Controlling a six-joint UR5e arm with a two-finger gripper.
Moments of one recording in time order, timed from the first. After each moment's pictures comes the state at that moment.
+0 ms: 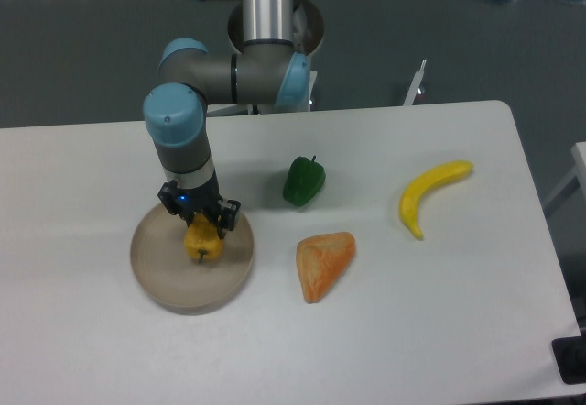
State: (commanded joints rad) arm 1.78 -1.87 -1.85 -0.85 1.62 0.39
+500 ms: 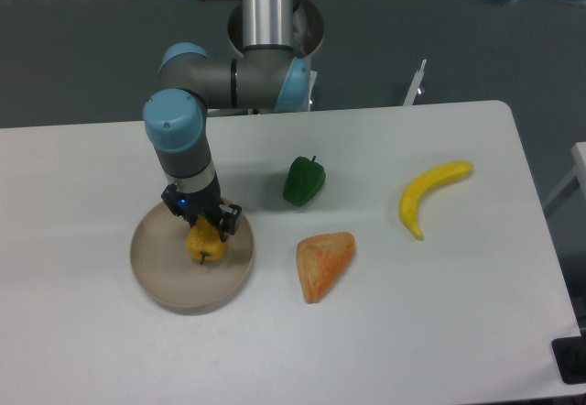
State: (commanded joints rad) arm 1.78 -1.88 -1.85 -0.85 1.63 0.41
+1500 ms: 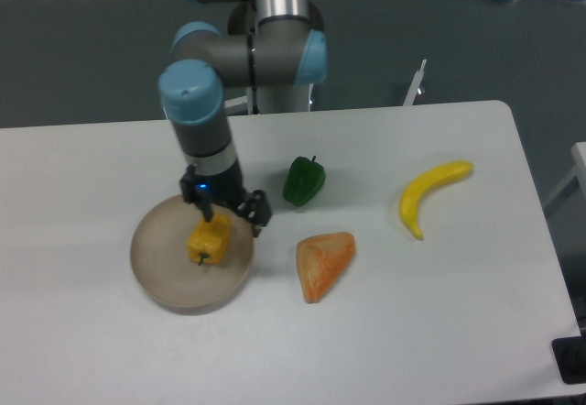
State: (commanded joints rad) arm 2.03 -1.77 -1.80 -0.86 1.68 0.68
